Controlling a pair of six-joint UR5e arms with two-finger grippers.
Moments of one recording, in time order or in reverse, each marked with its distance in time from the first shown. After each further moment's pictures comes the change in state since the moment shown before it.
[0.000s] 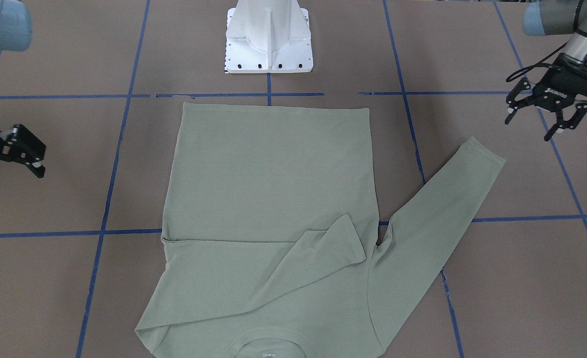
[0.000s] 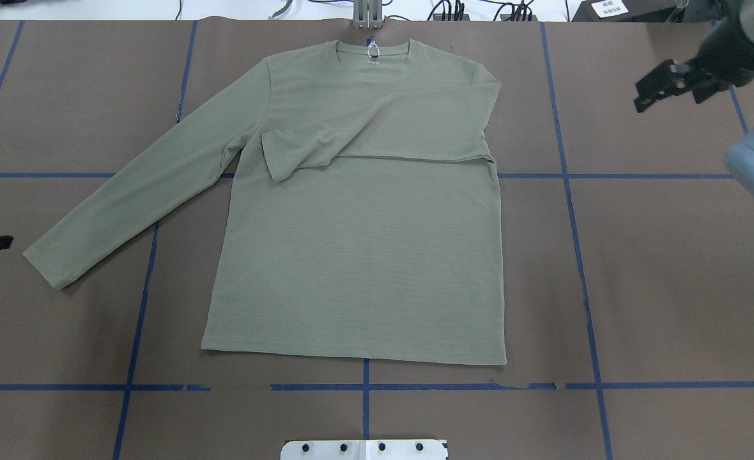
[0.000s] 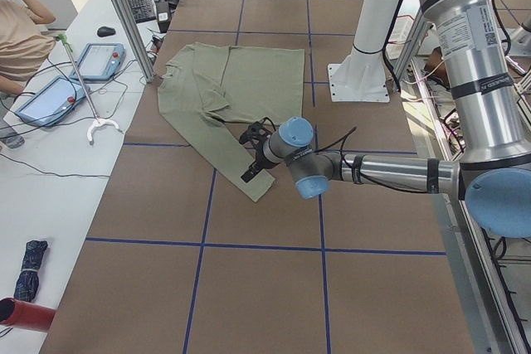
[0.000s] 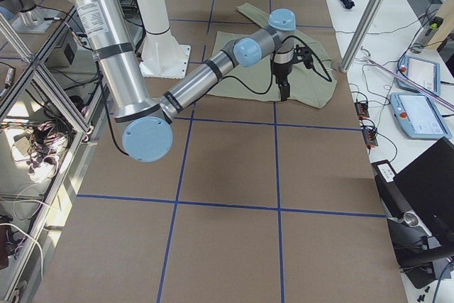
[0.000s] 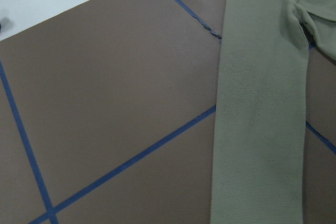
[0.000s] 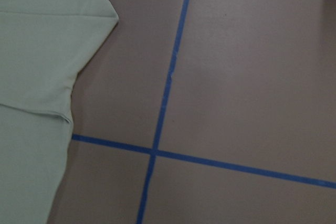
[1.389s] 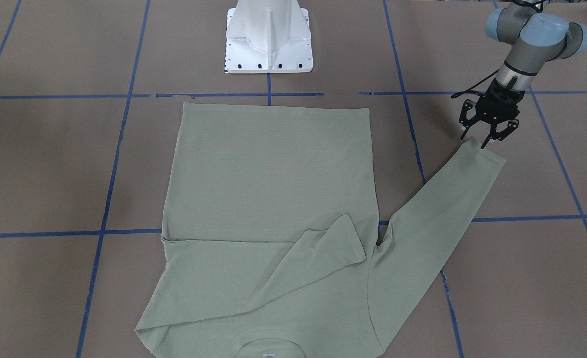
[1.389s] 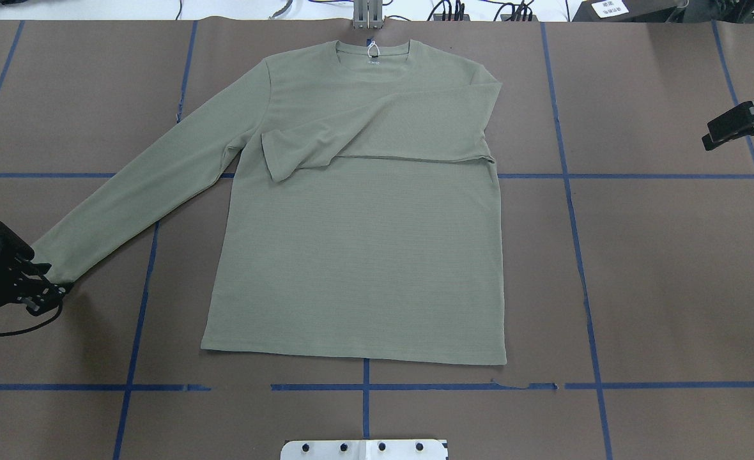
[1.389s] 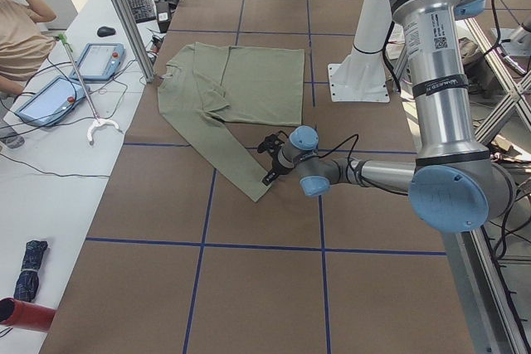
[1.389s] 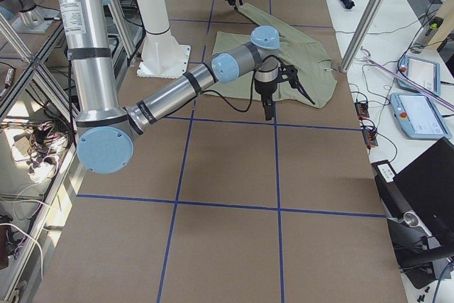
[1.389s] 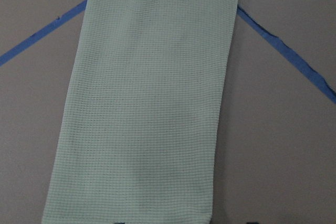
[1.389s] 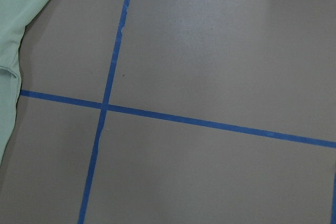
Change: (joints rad) left arm 0.255 -0.039 0.108 0.004 0.178 -0.057; right arm 0.038 -0.144 0.076 0.006 0.002 -0.043
